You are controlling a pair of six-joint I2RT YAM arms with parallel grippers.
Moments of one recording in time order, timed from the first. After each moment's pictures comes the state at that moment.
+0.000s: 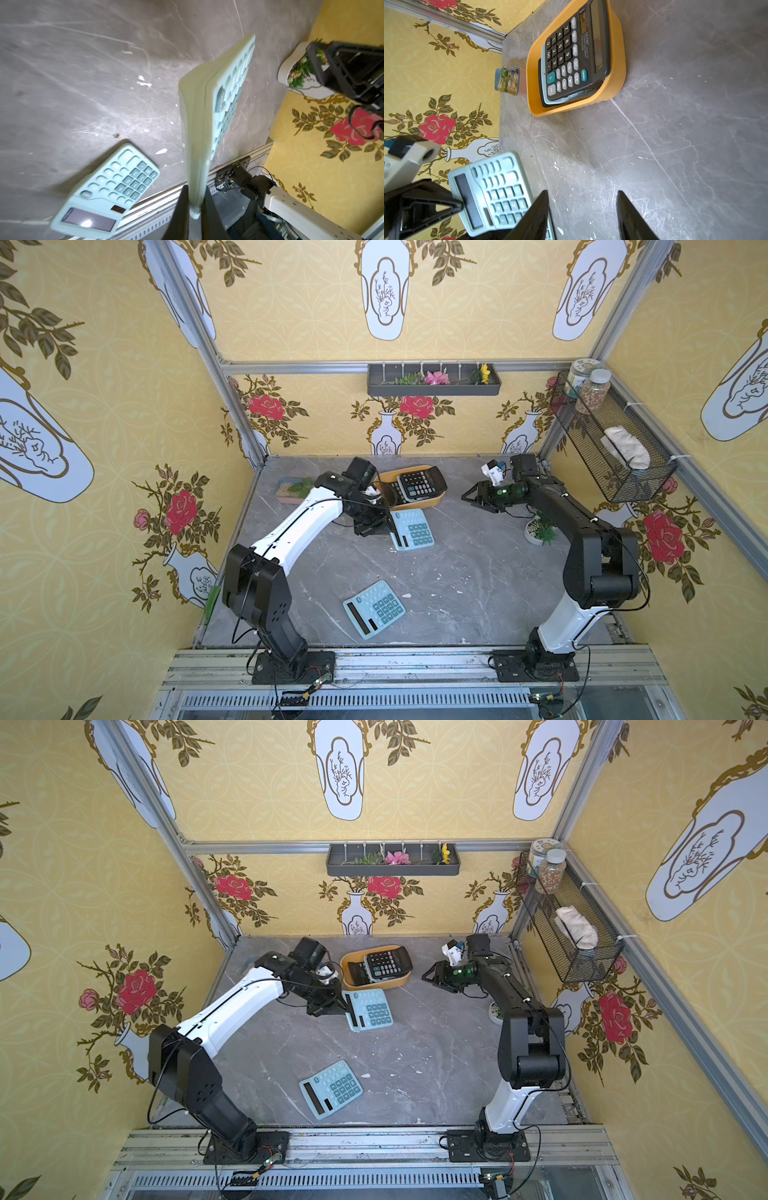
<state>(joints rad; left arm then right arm) -0.42 1.67 1.56 -1.15 0.51 -0.67 0.01 1.76 1.35 -0.61 -0.75 0.26</state>
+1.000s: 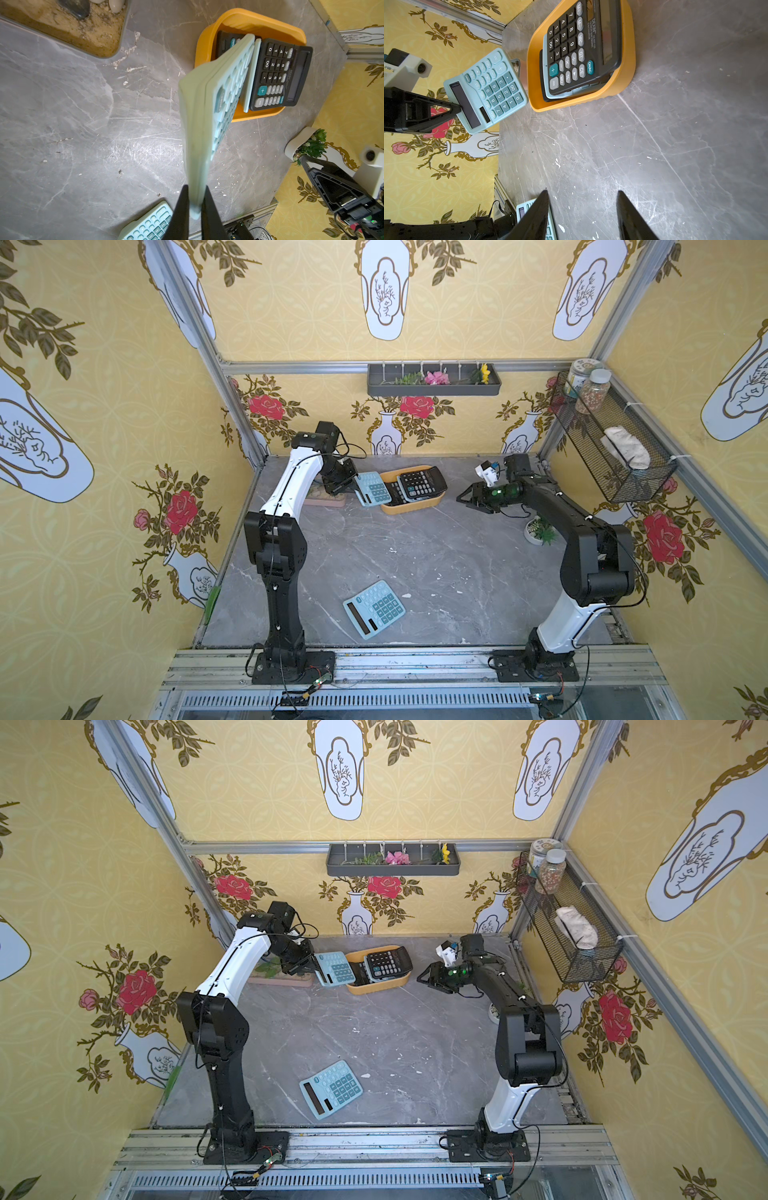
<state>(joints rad) -0.18 2.09 2.13 -1.33 0.40 -0.57 0.04 1.78 1.35 -0.62 -0.75 0.25</state>
